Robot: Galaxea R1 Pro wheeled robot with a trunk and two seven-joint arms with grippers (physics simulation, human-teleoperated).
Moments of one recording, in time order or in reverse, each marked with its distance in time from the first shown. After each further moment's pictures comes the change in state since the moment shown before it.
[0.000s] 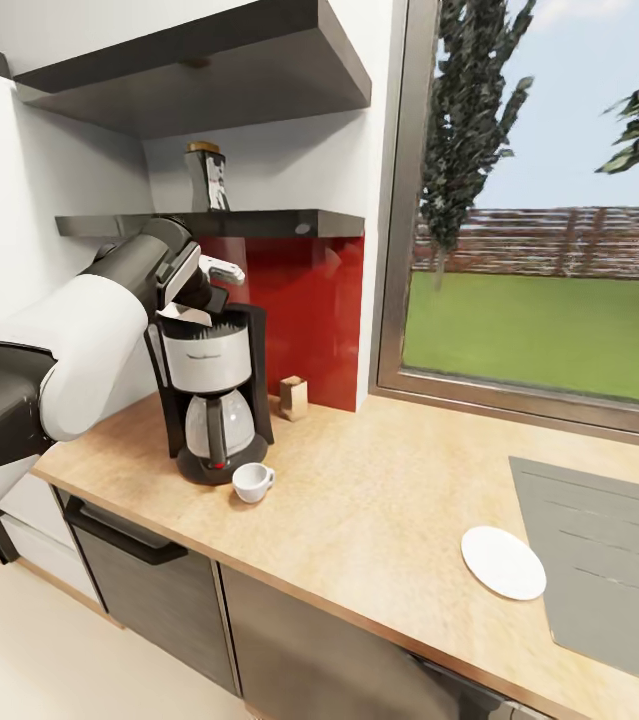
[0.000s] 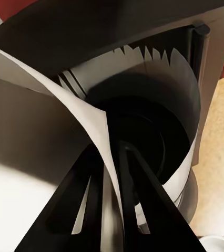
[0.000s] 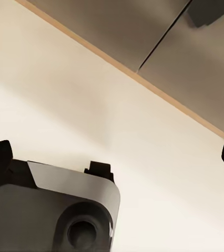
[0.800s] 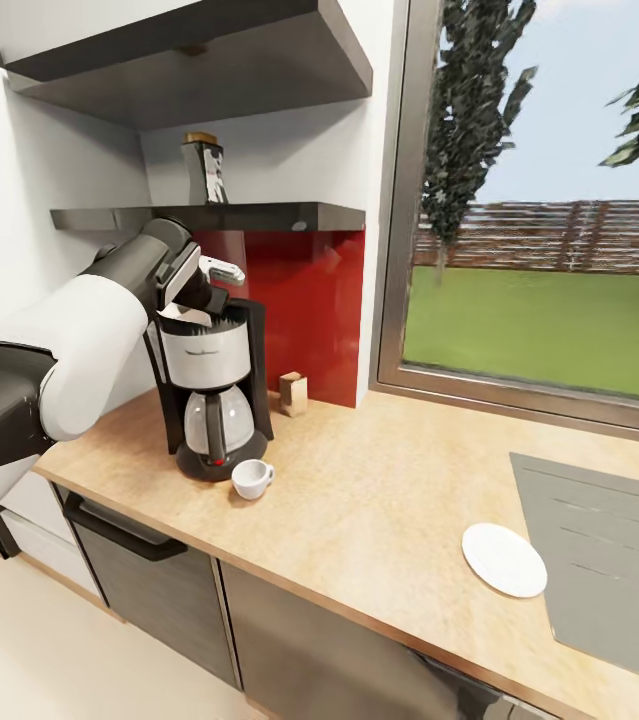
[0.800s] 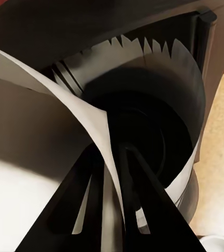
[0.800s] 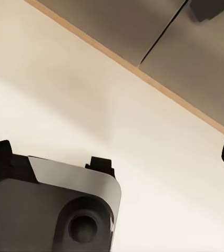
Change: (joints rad) left arm 0.000 0.000 0.000 0.003 0.000 0.000 0.000; right arm 0.000 0.000 0.000 0.000 0.001 0.000 0.000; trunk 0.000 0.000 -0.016
